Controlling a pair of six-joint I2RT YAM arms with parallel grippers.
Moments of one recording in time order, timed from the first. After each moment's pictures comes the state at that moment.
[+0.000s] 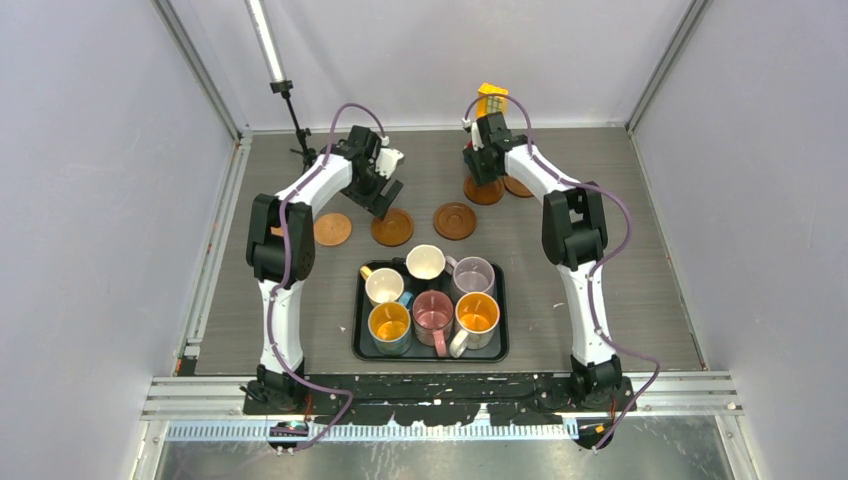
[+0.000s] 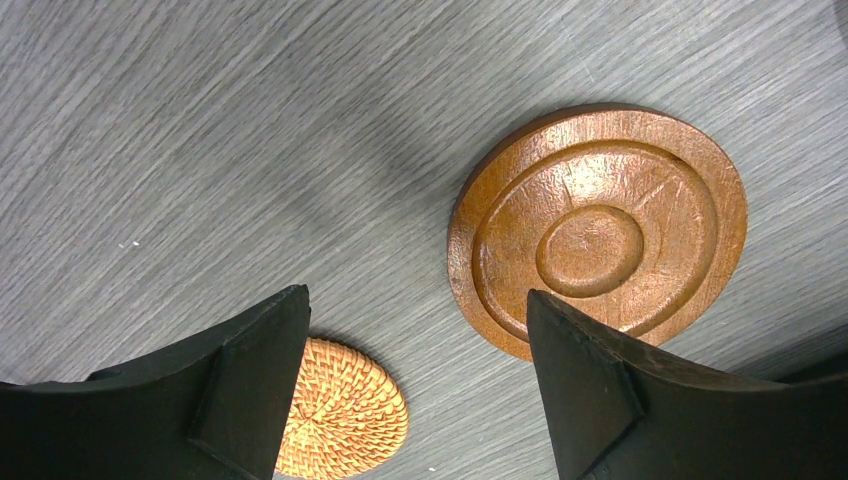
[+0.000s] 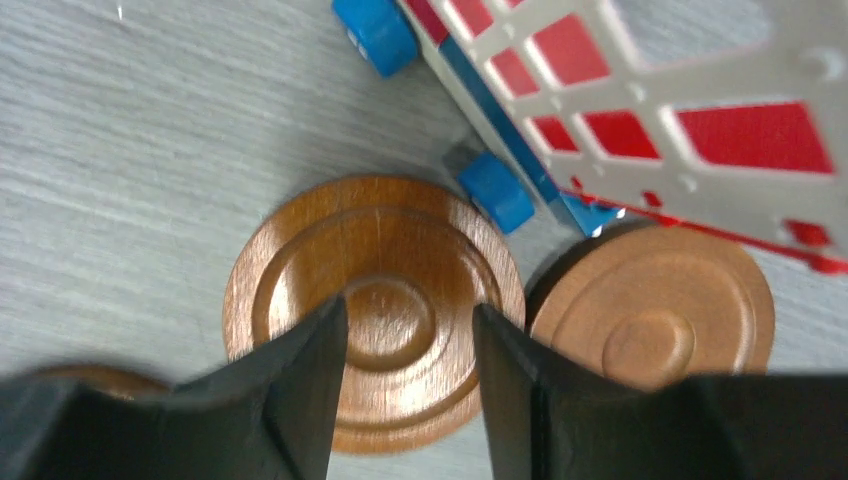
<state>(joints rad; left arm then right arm) -0.30 2.16 1.78 -0.78 0.12 0.34 0.32 2.37 2.03 -0.58 0.08 -0.11</state>
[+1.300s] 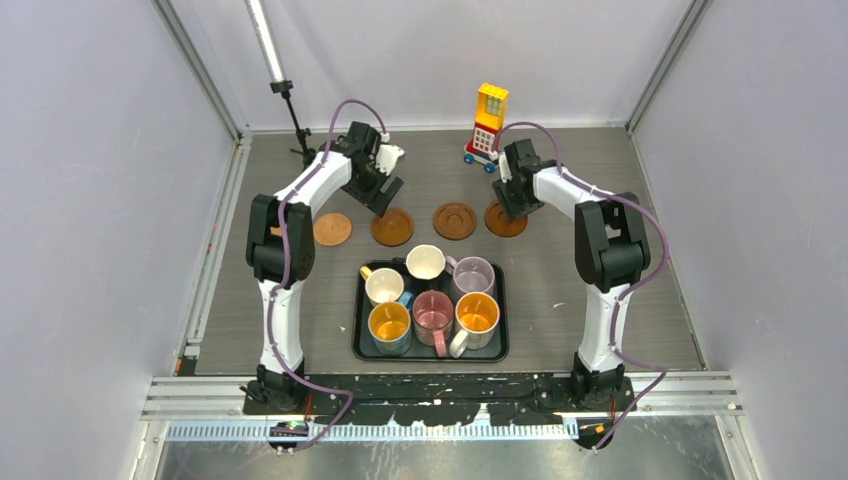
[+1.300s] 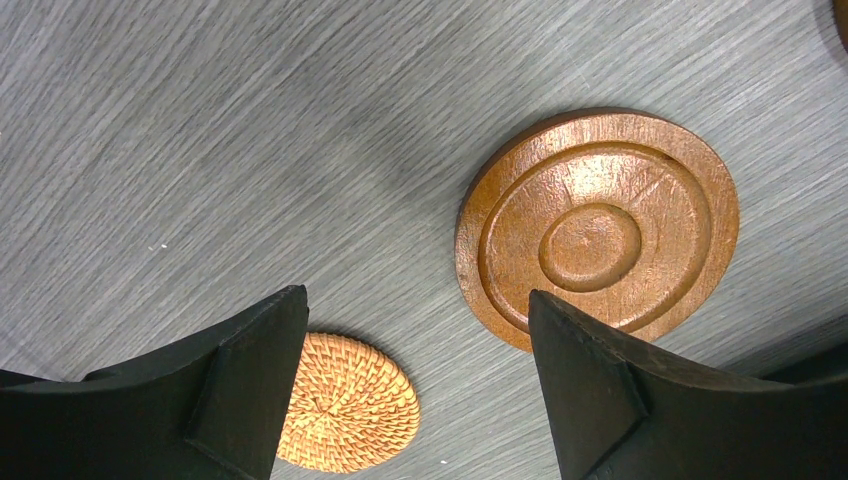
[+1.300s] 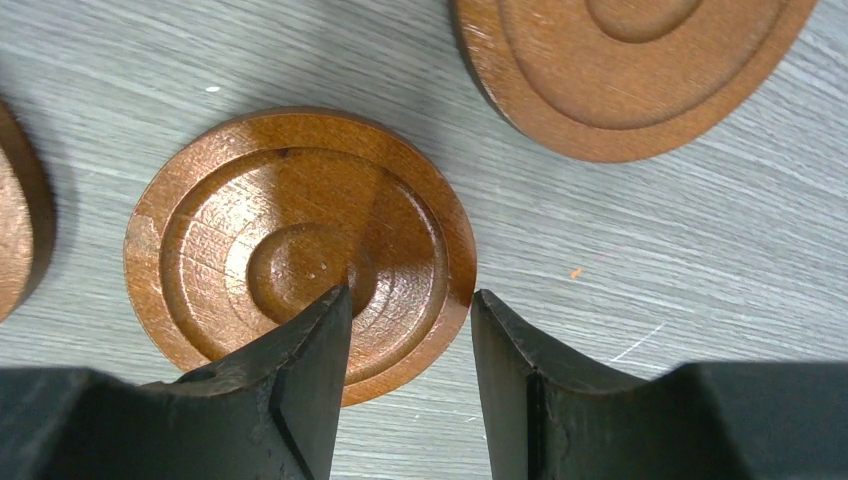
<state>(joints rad) -0.30 2.16 1.82 -0.80 0.12 0.36 0.25 2.04 1.48 -0.54 0.13 -0.18</state>
